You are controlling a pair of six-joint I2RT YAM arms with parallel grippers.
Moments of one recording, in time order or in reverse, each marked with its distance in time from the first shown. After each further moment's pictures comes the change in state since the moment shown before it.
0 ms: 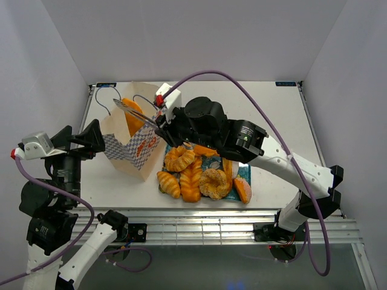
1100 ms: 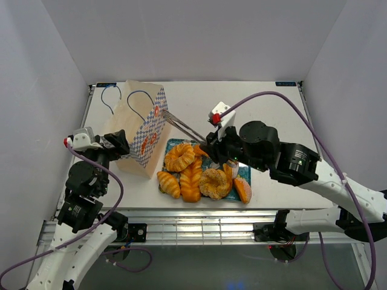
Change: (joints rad) left arm 0.000 -0.010 -0.343 0.081 -0.016 -0.046; right arm -0.033 -0.431 -0.460 0.001 0.051 0.060
